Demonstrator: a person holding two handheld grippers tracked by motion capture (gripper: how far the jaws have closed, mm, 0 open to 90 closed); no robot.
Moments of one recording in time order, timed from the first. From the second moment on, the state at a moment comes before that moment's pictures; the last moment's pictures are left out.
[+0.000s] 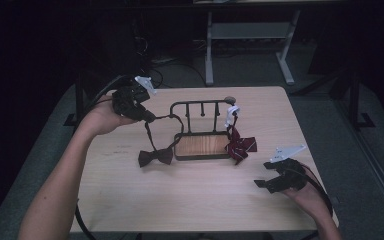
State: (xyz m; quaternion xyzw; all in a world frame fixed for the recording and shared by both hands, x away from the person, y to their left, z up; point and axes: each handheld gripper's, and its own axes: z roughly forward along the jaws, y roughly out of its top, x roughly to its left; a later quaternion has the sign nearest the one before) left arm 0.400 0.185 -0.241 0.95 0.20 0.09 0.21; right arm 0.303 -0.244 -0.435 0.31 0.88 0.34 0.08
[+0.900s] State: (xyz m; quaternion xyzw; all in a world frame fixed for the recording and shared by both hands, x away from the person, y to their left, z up) left arm 0.439 0.183 -0.256 0.94 0.27 0.13 0.16; right arm 0.301 -0.247 -0.434 0.31 0.88 0.34 0.08
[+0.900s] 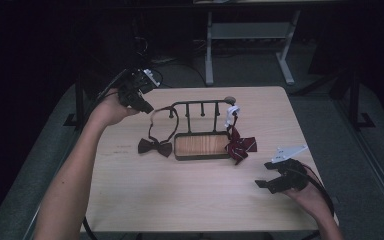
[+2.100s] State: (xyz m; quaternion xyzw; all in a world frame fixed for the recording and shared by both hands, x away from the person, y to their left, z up) left arm 0.384 0.213 -0.266 0.94 0.25 0.13 0.20; right arm 0.301 -0.251 -0.431 0.32 0.88 0.33 0.09
